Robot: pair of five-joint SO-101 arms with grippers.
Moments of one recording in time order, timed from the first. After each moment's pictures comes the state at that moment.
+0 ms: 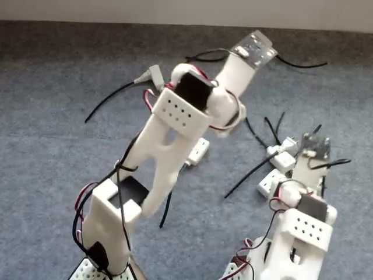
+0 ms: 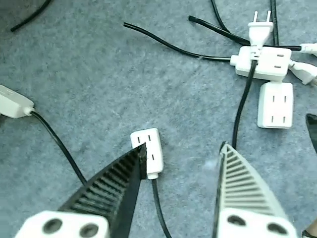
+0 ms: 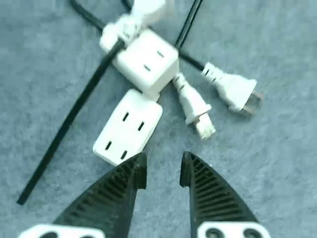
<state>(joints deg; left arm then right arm) 34.5 24.5 -53.3 101.5 -2.8 22.0 -60.0 69.3 59.4 12.0</state>
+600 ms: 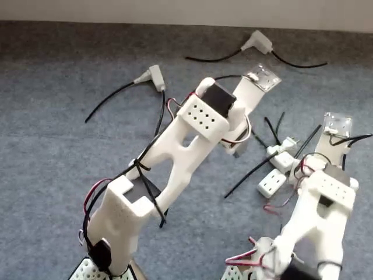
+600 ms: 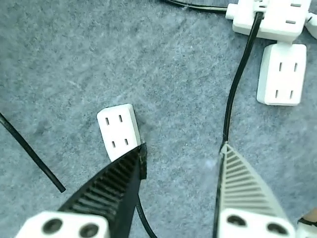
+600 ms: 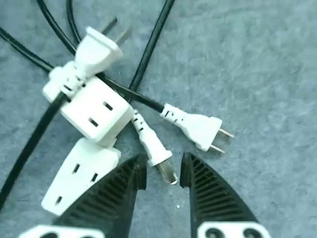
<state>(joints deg) 36.4 31.9 -46.0 99.0 0.7 28.3 -29.0 52.2 48.8 16.7</state>
